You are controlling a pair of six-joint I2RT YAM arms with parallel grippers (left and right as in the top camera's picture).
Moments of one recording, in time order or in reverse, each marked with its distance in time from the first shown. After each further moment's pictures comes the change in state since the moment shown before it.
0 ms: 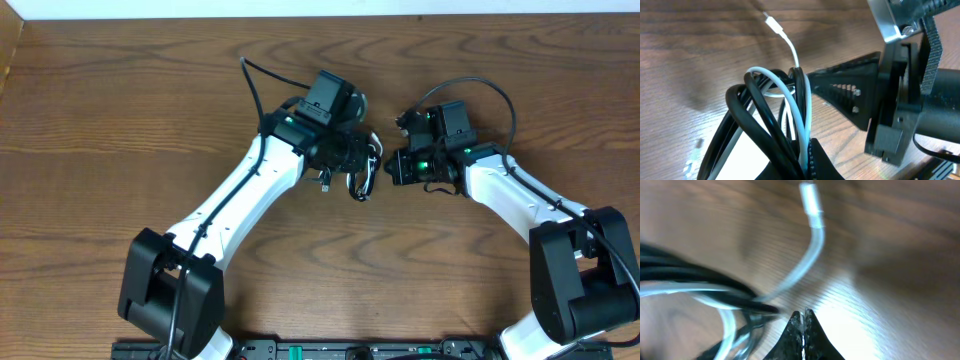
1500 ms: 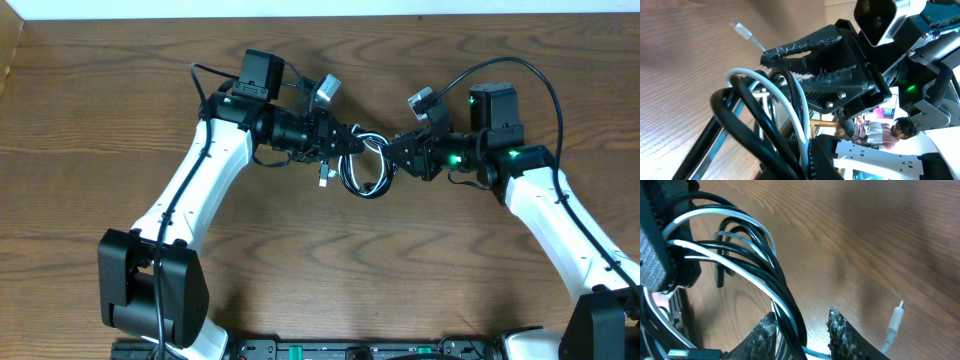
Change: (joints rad) left arm 0.242 -0.011 0.000 -0.034 0.784 0.061; right arm -0.092 -0.241 0.021 -0.042 -0.346 -0.287
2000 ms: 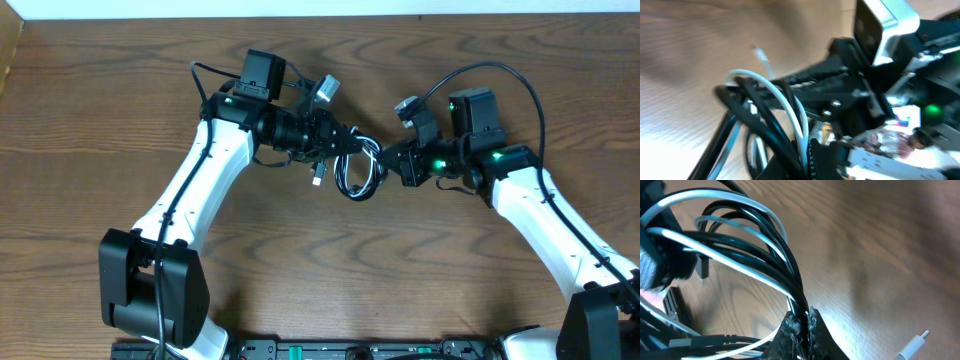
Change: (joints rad) left arm -0.004 0.000 -0.001 -0.001 -0.100 -0.001; right arm 0.070 0.019 0.001 -0.050 0.113 0.074
